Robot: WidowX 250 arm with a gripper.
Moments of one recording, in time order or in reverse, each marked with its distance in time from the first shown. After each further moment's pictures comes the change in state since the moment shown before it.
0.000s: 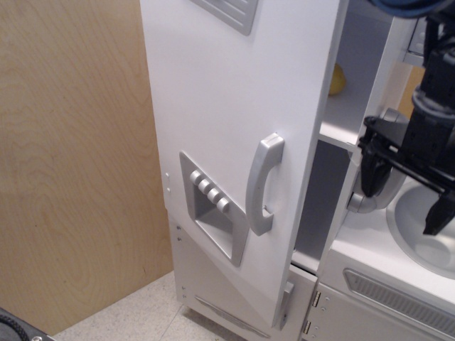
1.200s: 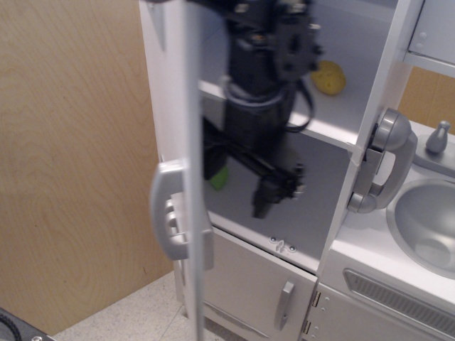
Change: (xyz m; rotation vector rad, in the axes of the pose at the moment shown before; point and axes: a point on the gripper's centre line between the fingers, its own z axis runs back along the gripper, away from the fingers) arm -0.097 0.107 0.026 0.139 -0.014 0.132
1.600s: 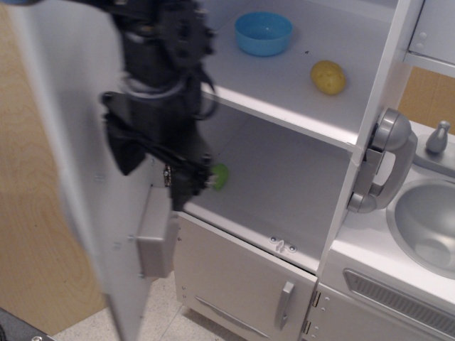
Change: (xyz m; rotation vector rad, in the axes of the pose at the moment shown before) arm -0.035 0.046 0.003 0.022 0.000 0.043
